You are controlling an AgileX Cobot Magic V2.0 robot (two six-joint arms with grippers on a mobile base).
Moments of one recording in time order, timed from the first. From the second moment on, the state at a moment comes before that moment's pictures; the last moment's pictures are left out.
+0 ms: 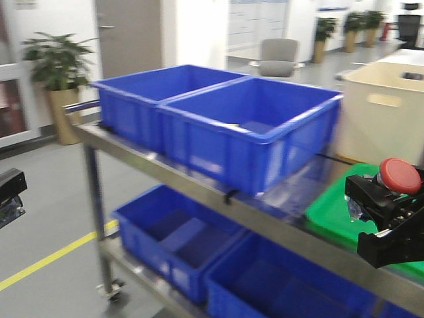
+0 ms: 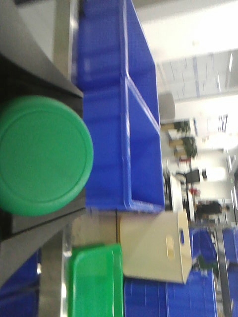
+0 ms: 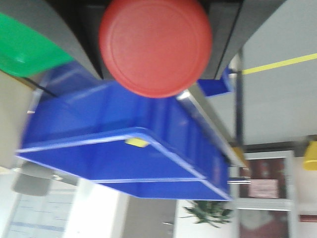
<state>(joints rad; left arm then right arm) -0.07 0.82 -0.74 1.43 -0.40 -1.36 0.36 0.90 -0.83 -0.44 0.10 0.33</state>
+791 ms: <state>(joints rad) -0.07 0.82 -0.74 1.43 -0.40 -1.36 0.36 0.90 -0.83 -0.44 0.10 0.33</state>
